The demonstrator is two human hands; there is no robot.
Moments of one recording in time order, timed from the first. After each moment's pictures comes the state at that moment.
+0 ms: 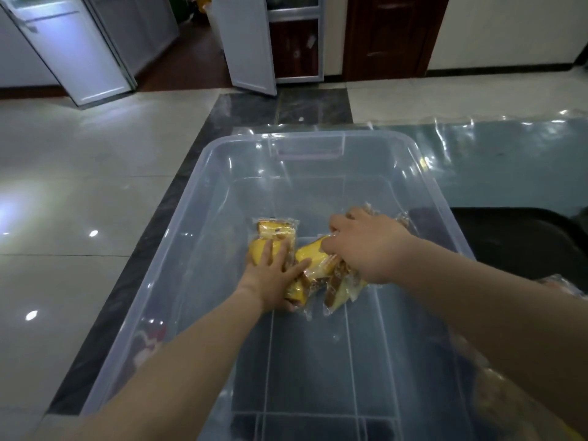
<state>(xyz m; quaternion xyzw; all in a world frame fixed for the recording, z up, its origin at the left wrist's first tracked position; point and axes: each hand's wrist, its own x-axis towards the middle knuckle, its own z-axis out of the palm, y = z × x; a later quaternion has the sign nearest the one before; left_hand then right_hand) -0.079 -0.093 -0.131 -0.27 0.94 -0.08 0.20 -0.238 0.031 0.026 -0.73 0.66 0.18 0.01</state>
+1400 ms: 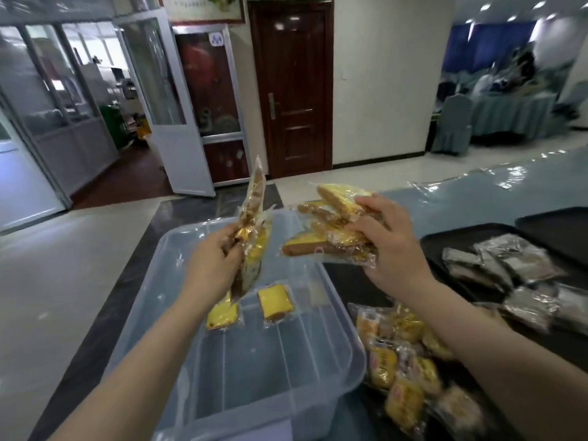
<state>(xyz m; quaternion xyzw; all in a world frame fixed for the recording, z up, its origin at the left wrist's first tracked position) -0.062 0.058 0.131 -0.29 0.85 0.27 -0.35 -0.253 0.250 0.115 -0.56 0.70 -0.36 -0.26</state>
